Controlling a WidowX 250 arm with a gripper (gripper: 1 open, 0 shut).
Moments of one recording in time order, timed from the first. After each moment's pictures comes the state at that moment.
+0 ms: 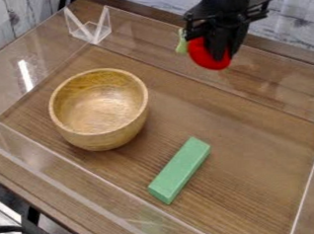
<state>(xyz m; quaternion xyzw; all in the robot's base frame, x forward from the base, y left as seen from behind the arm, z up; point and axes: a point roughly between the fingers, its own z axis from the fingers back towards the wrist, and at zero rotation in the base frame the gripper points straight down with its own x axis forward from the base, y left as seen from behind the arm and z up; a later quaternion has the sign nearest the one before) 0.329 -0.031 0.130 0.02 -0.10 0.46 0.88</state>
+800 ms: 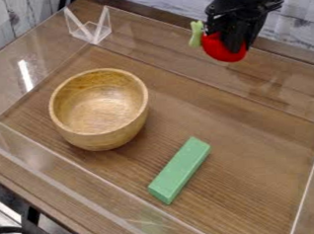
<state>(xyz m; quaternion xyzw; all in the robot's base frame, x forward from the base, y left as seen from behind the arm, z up) 0.340 -0.058 0.136 0.02 -0.12 0.49 0.87</state>
